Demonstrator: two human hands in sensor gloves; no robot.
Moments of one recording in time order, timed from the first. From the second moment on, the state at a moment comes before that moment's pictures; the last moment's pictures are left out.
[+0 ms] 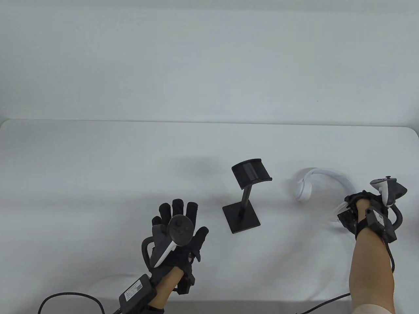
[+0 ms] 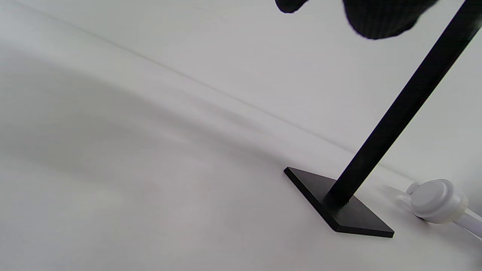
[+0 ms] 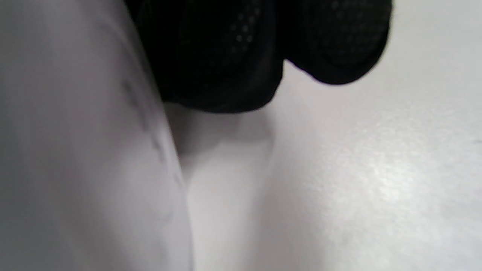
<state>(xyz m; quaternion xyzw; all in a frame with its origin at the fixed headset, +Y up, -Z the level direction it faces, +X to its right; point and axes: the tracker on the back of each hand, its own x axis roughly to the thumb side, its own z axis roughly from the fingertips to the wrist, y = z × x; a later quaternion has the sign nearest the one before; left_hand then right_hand) -0.111 -0.706 -0.287 -0.06 0.01 0.19 0.98 0.470 -0.767 -0.437 -0.55 0.23 0.78 0.21</state>
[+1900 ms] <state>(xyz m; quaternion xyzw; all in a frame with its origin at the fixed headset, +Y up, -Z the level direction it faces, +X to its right) -0.118 -0.701 -0.287 -0.05 0.01 0.21 0.98 0.222 -0.654 -0.362 -0.12 -0.10 0.93 0.32</state>
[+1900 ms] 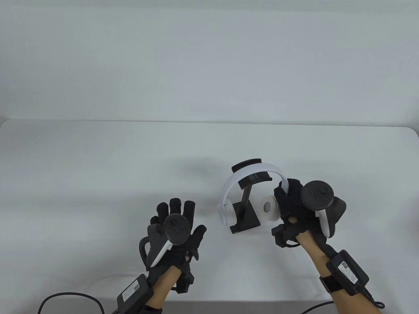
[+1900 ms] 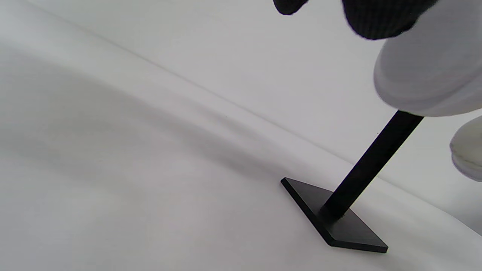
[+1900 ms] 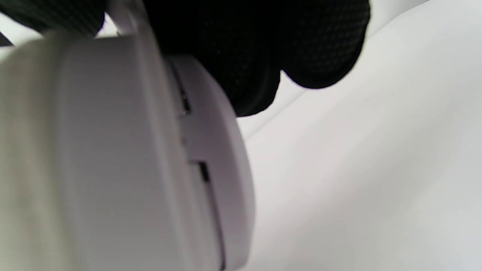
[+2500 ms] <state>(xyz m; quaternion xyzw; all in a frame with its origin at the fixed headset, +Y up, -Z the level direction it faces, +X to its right) -0.121 -0.703 -0.290 -0.06 0.02 0.22 0.97 0.216 -0.675 -0.389 -0.14 -0.10 0.93 0.31</state>
